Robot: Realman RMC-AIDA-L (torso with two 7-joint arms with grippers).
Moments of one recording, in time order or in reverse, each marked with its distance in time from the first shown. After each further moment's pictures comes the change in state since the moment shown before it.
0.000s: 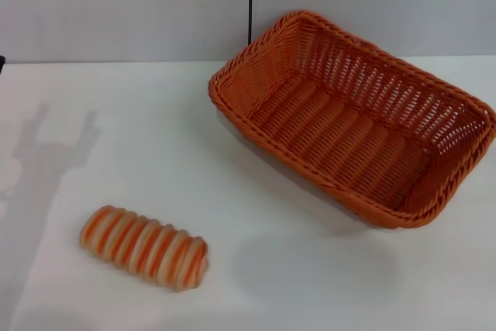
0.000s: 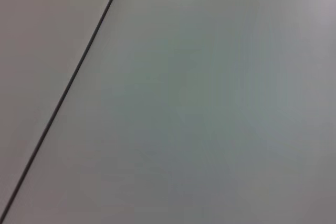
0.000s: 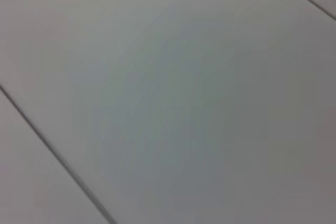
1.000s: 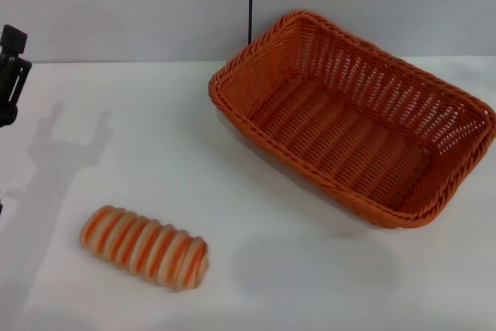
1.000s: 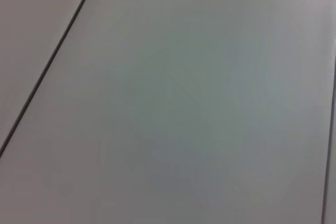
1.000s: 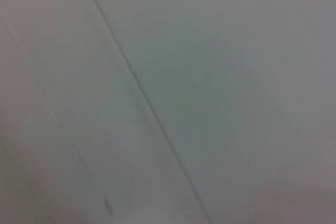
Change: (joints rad) left arm -0.011 -0.002 0.044 -0.006 0.001 -0.034 -0.009; right arm 0.232 -0.350 -0.953 -0.738 -0.191 0.232 0.971
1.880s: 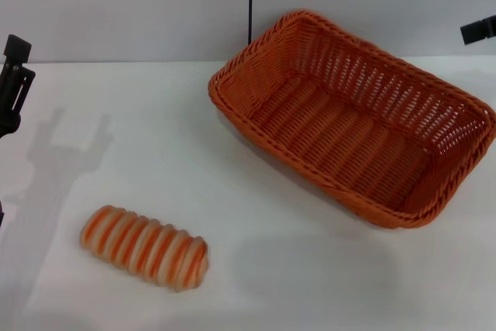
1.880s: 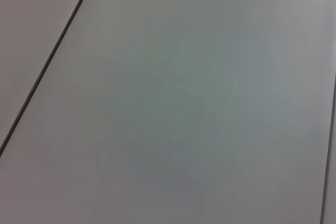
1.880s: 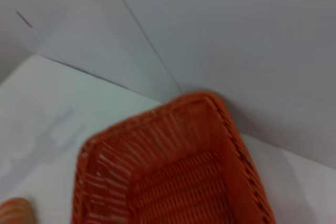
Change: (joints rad) left arm 0.014 -0.002 0.014 -0.001 0.000 -0.011 0.000; right arm 0.292 0.022 -0.067 0.169 -0.652 -0.033 0.074
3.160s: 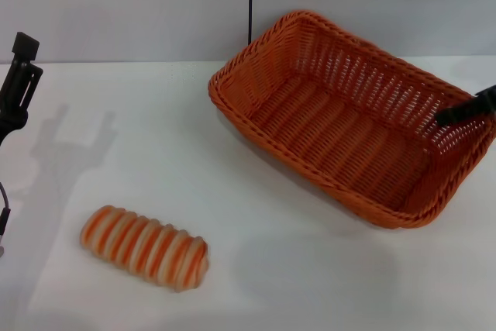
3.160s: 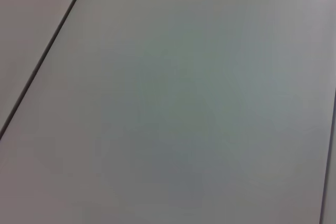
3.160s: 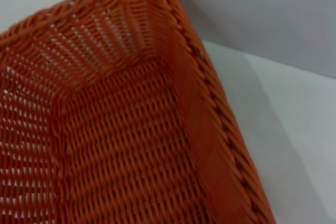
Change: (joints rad) left arm -0.013 0.002 0.000 -0.011 0.000 -0.024 -0.002; right arm -0.022 0.126 -0.111 0.095 -0.200 -0.240 -0.015
